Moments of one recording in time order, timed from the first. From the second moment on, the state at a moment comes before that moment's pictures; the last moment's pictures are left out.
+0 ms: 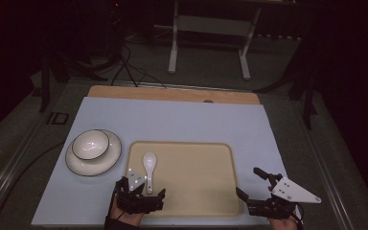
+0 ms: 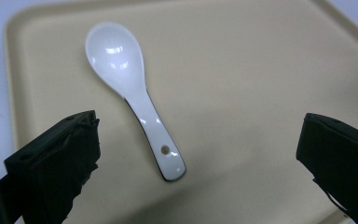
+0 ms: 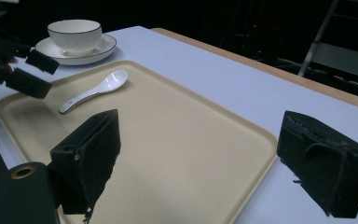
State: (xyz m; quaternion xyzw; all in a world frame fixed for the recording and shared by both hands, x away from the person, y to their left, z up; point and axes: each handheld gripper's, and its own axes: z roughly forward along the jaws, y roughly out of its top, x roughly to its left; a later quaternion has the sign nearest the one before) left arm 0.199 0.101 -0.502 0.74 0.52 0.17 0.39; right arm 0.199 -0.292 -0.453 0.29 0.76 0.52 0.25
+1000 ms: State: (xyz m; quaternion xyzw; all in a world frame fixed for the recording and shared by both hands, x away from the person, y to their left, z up) left arm 0.213 0.172 -0.455 0.75 0.50 0.21 0.38; right arm 0.200 -0.289 -0.455 0.29 0.77 0.52 0.24
